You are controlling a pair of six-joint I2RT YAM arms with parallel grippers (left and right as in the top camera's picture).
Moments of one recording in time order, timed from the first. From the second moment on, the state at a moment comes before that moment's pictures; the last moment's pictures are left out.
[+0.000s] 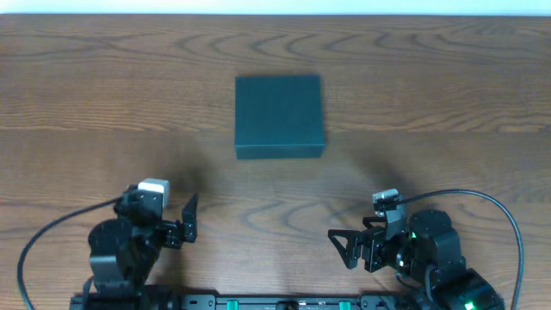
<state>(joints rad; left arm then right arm) 0.02 0.24 0.43 -0.68 0.19 0.04 0.39 0.43 0.43 -0.75 -0.40 0.40</state>
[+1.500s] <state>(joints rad) 0.02 0.01 0.15 -0.57 0.14 0.01 0.40 0.42 0.43 -0.79 -0.34 0.40</state>
